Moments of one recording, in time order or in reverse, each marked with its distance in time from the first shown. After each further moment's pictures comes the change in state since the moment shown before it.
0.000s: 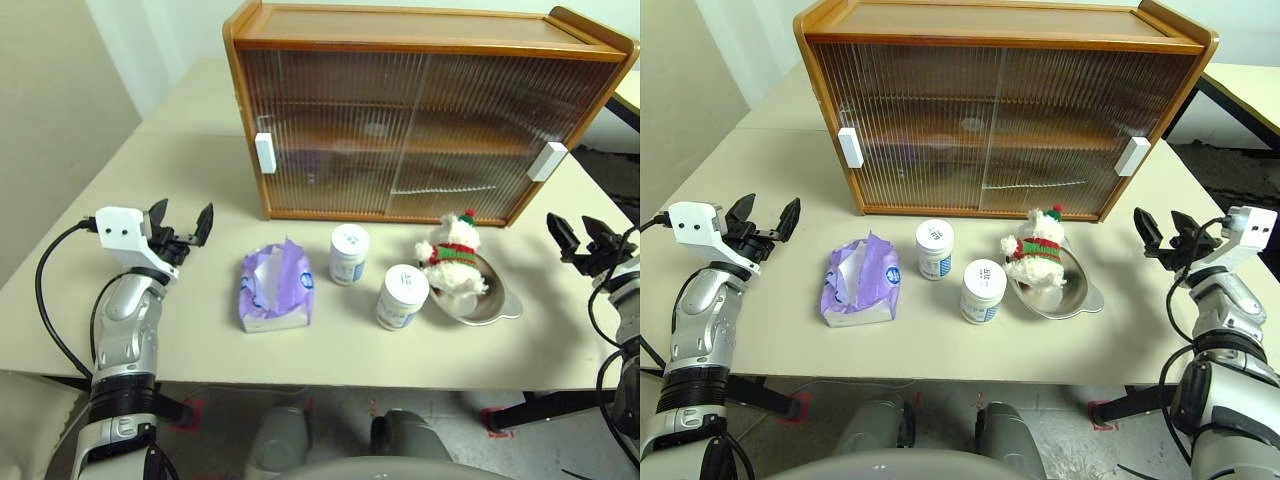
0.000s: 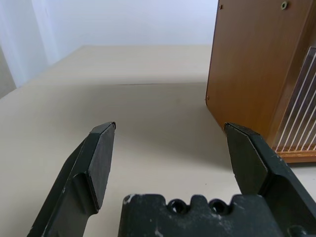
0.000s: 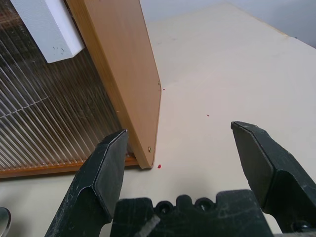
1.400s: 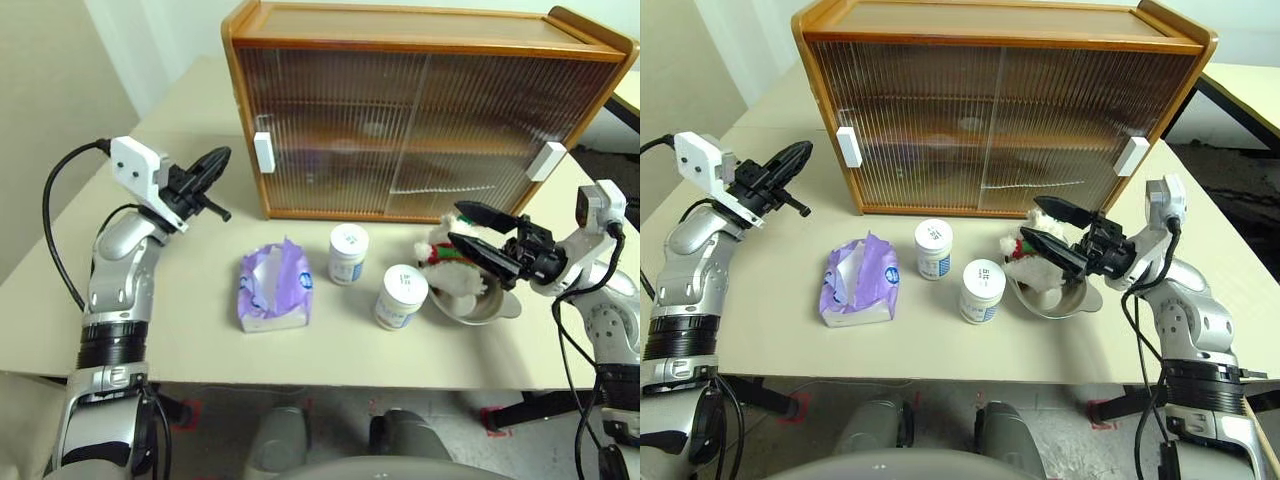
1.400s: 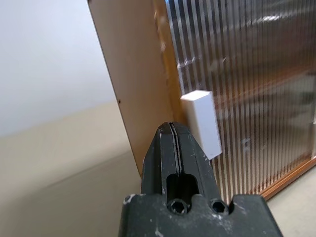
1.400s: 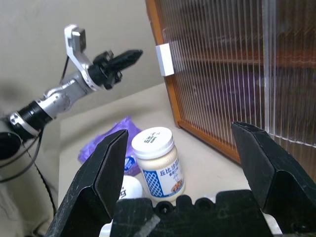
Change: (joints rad) left arm -0.253 0.101 -0.106 -0.029 -0.016 0.065 -0.261; right arm 0.320 0.153 0.254 -1.143 0.310 0.564 0.372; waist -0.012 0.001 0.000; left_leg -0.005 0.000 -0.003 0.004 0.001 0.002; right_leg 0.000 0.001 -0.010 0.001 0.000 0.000
